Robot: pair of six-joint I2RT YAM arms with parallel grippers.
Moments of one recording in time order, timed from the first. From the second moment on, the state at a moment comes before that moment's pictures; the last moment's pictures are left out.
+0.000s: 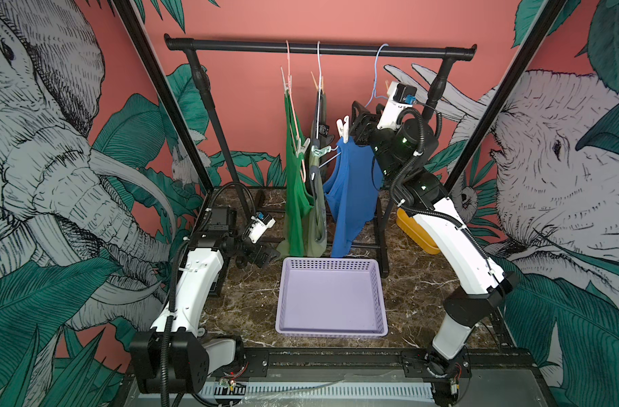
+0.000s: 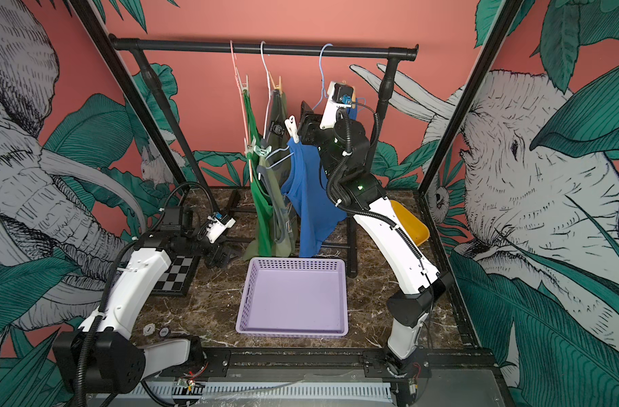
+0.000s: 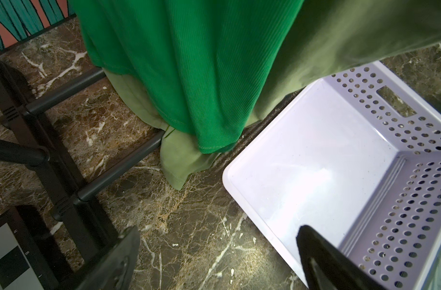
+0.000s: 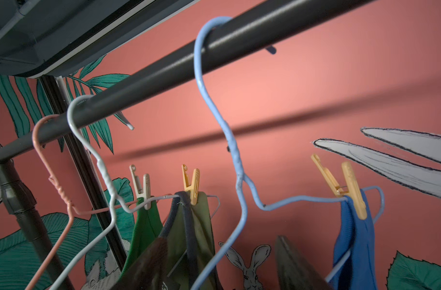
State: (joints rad) left arm -0.05 1.23 1.09 -0.87 0.56 0.58; right arm 0.65 1.77 2.22 -0.14 0.36 0.15
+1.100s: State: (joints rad) left arm -0.05 1.25 1.08 -0.86 0.62 0.58; right arm 0.65 2.00 2.65 -0.32 0.51 0.00
